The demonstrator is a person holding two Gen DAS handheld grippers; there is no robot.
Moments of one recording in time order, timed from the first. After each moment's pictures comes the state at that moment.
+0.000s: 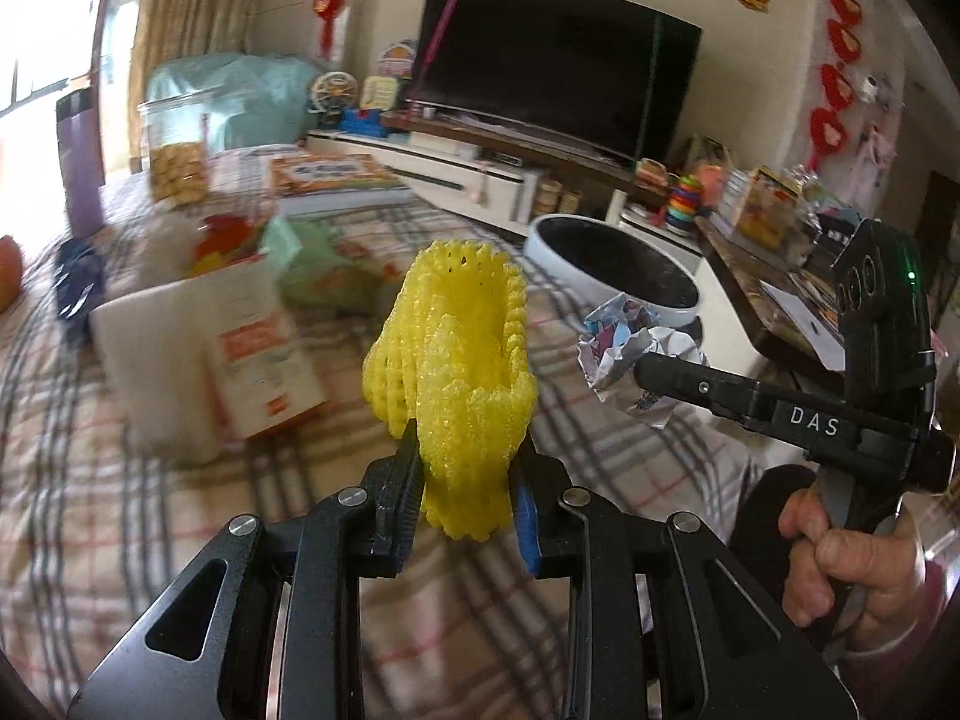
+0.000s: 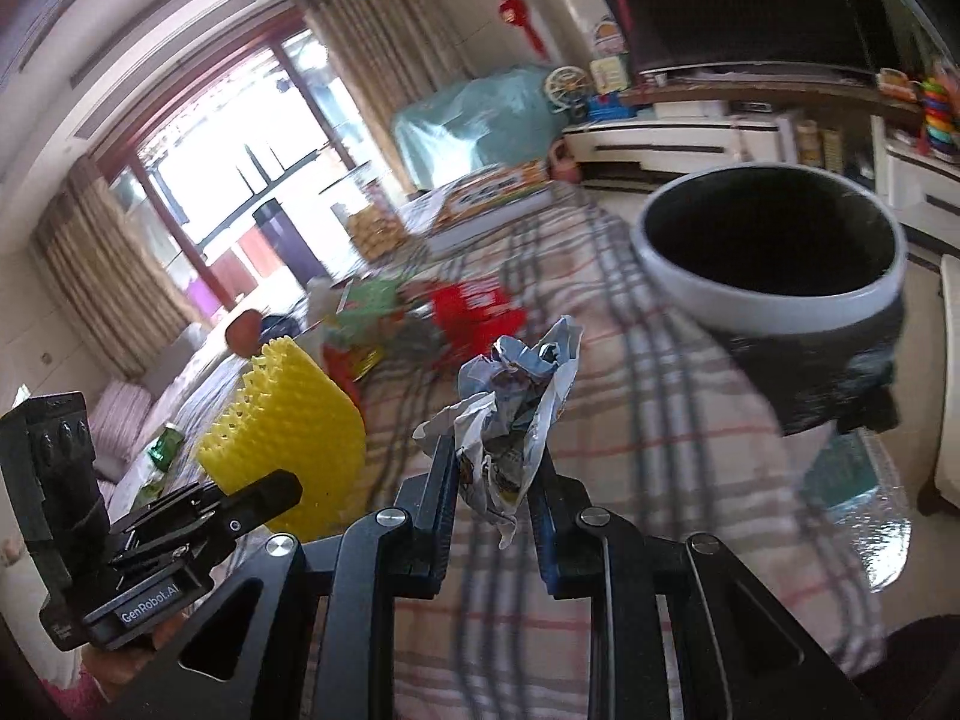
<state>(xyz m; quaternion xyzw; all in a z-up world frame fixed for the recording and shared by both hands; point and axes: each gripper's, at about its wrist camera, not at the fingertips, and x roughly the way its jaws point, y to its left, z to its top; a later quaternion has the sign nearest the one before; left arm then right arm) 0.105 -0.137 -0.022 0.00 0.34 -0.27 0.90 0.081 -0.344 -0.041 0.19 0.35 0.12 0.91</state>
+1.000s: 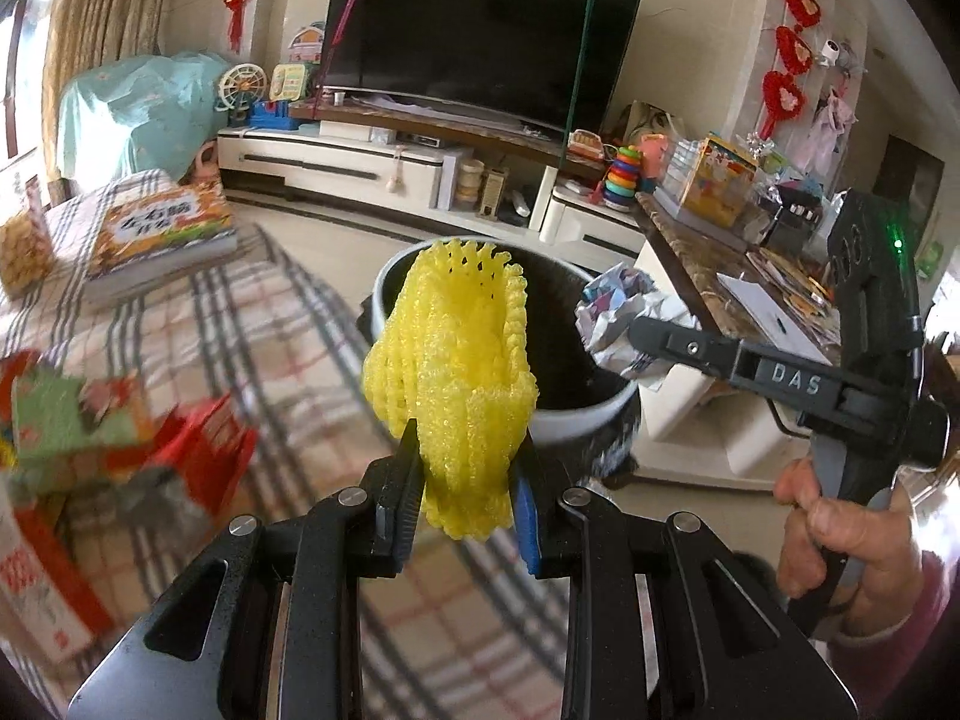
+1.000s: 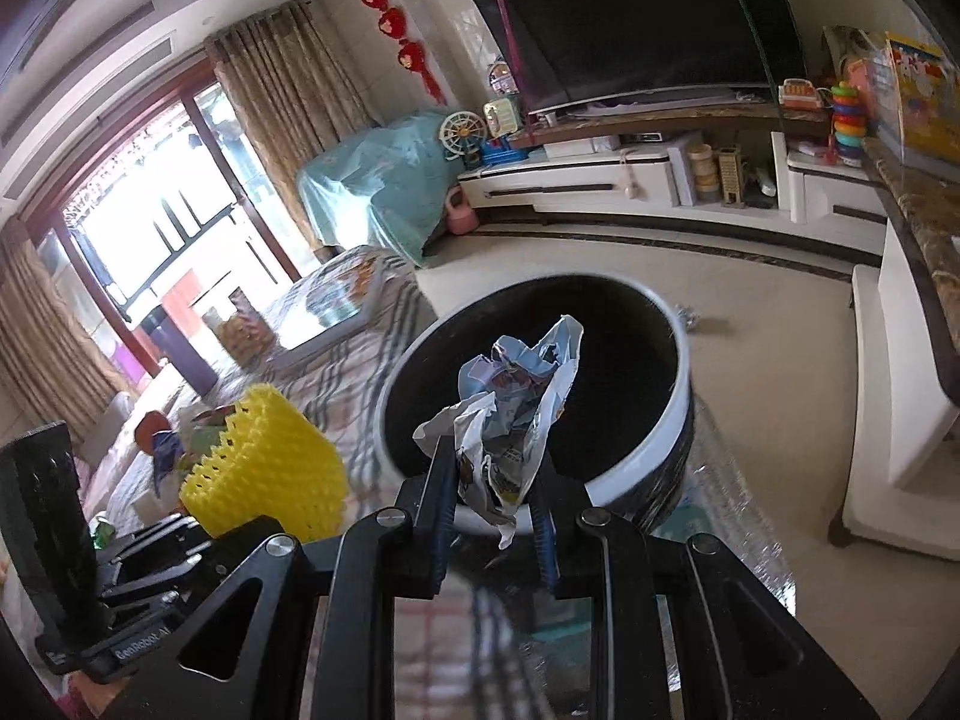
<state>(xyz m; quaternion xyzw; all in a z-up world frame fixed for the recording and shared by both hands) 0.178 -0.271 -0.003 0.03 0.36 -0.34 0.87 0.129 -0.475 -0.017 0.19 0.34 0.02 0.92</state>
